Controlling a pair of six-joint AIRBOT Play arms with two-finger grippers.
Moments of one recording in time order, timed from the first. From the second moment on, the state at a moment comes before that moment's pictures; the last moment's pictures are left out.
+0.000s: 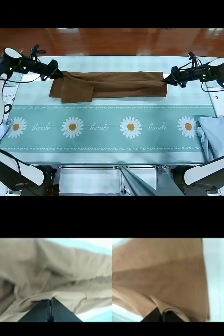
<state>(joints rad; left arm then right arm) 0.20 -1.89 1.70 0.88 -1.21 -1.44 -0.28 -1.82 1.52 -0.77 1.20 1.32</state>
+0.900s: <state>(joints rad) 0.18 -2.10 1.95 0.88 -1.15 -1.45 -0.28 -1.99 1.66 -0.69 1.09 1.35</state>
